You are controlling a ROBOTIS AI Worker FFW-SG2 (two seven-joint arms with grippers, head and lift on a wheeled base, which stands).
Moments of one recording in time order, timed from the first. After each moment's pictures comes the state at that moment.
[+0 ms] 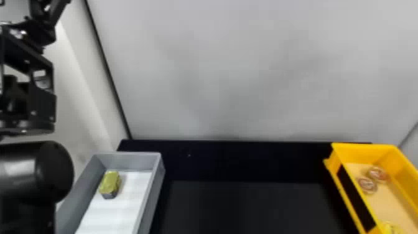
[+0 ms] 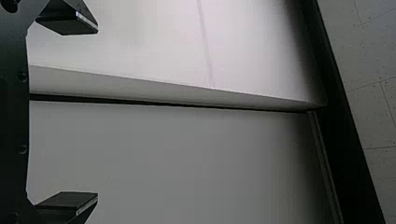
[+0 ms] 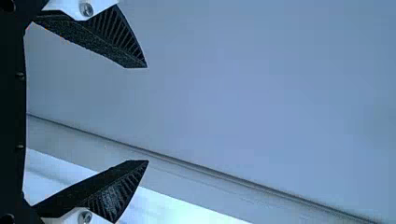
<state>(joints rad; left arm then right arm) -0.20 0.02 0.14 -2.22 -0.07 0.12 0.11 -0.32 -0.36 -0.39 -2.14 0.15 0.94 0.06</state>
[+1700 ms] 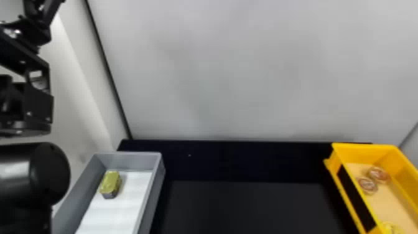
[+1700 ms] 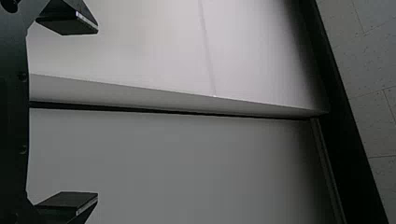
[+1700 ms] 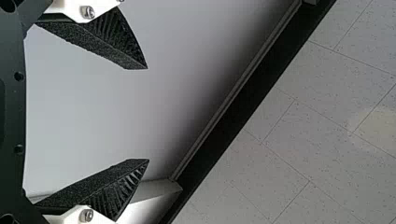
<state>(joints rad) -0.19 0.03 0.14 -2.25 -0.06 0.15 0.14 -0.32 -0.36 -0.01 -2.38 0.29 0.20 -0.34</state>
